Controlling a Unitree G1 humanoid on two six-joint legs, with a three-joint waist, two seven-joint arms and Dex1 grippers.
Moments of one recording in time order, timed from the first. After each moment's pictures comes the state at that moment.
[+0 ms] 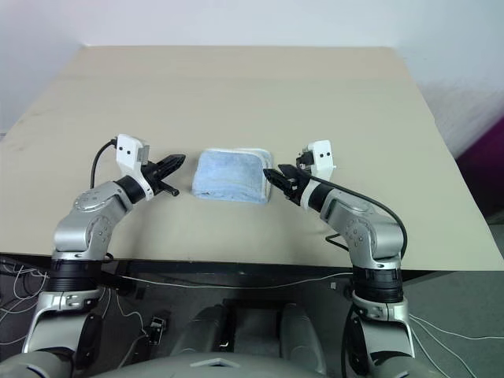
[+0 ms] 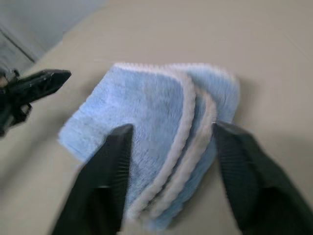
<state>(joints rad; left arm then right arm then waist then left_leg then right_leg) -0.42 0.44 0.13 0.07 -0.37 0.44 -0.61 -0.46 -0.20 -0.19 -0.15 0.60 1.01 0.40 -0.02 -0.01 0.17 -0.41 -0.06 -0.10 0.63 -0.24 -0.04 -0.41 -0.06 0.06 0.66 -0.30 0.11</state>
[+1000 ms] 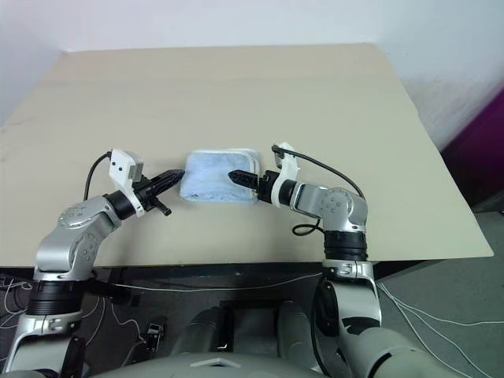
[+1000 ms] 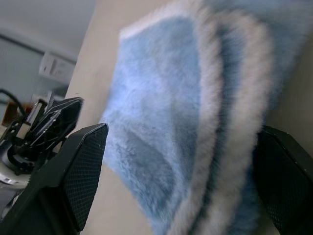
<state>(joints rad) -0.28 0.50 0.14 -0.08 -0.43 0.45 -0.71 -0.70 -0.05 -0.22 0.24 0.71 1.18 0.31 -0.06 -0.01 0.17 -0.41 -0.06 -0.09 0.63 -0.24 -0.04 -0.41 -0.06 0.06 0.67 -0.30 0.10</state>
